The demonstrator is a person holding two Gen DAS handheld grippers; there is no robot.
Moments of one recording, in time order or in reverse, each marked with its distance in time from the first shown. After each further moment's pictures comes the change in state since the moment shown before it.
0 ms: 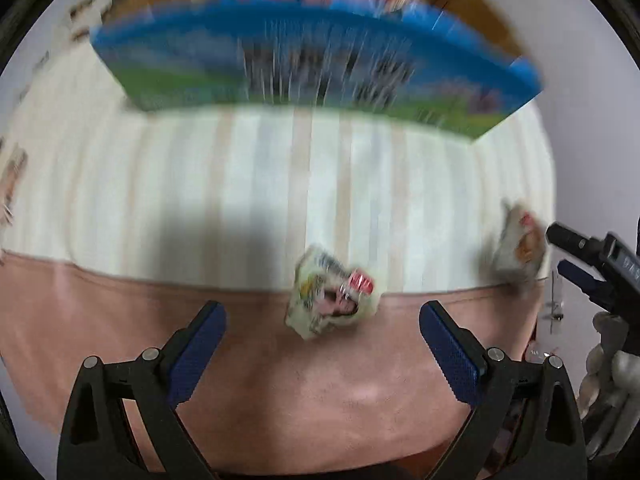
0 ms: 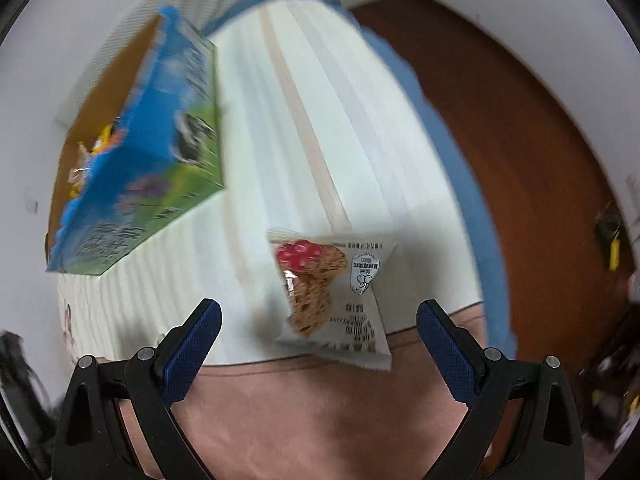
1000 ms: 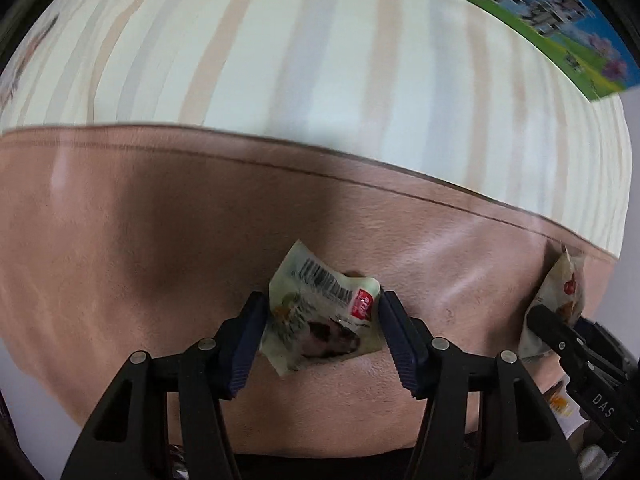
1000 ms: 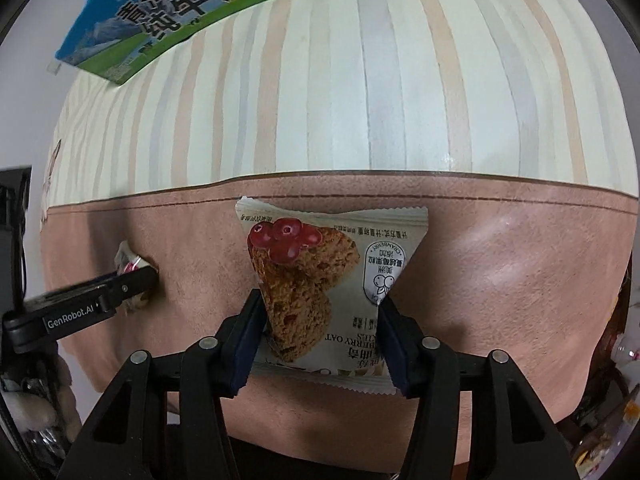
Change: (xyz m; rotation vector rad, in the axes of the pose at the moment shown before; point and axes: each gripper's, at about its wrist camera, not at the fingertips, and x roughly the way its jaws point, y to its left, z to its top) left arm 0.044 0.095 -0.079 -0.154 0.147 0.070; right arm 0.076 0.085 -0.136 -0.318 0.202 -0.032
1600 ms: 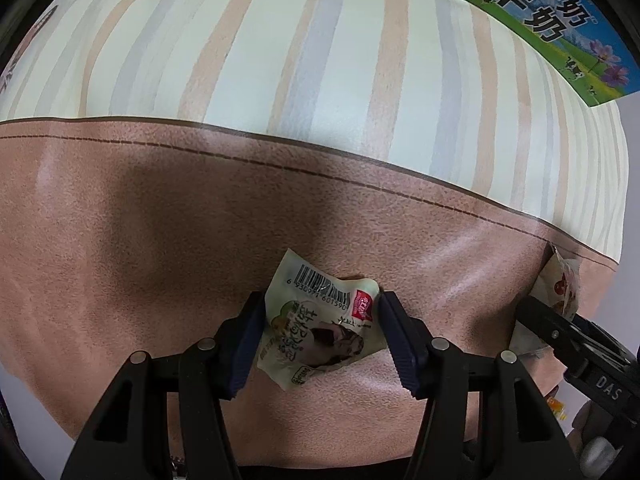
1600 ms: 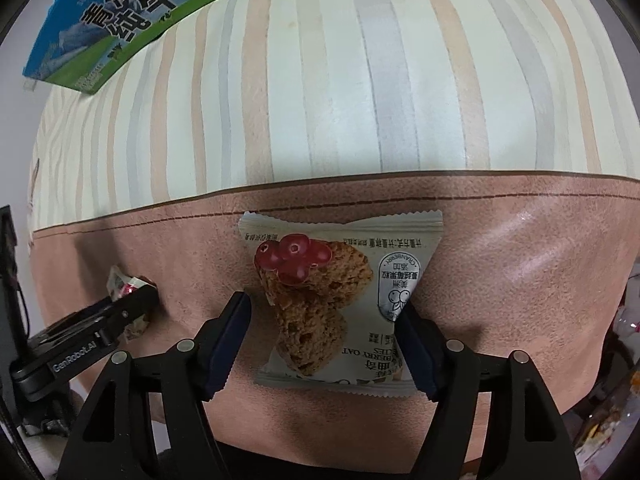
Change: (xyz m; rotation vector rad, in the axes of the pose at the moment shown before) left arm 0.008 0.003 0.000 0.006 -0.033 -0.024; right arm 0.032 0.036 0.026 0.065 0.033 -0.055
